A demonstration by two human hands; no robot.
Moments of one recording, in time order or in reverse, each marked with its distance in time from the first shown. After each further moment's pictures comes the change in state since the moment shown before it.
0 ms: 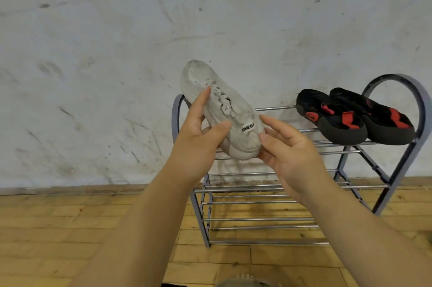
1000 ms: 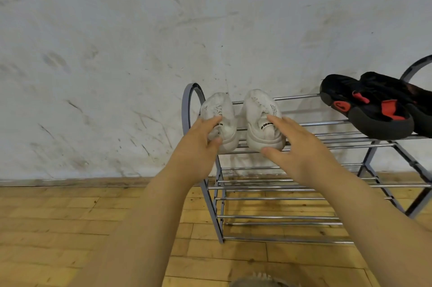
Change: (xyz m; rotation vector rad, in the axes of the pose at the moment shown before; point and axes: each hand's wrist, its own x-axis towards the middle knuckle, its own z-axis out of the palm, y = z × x) left_hand 0.037 -0.069 -0.059 0.836 -0.091 -0.065; right_hand 0.055 0.044 -0.031 -1.197 -0.135 -0.081
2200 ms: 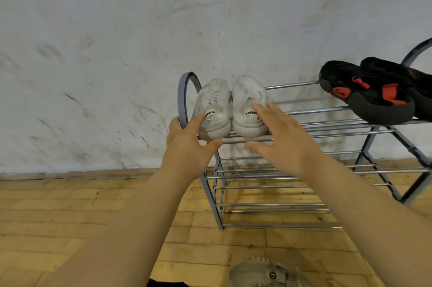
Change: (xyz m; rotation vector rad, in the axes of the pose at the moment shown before) left_hand -0.021 -0.013 0.010 0.107 0.125 -0.143; right_hand -0.001 -0.014 0.014 -0.130 -0.057 -0.109
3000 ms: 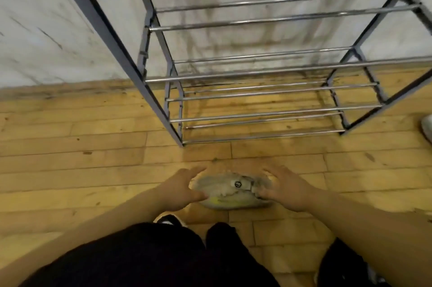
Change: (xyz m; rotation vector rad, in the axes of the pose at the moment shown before) left_hand -0.121 -0.209 0.245 0.017 -1.119 -0.275; right_hand -0.194 0.194 0.209 0.103 -0.783 0.613
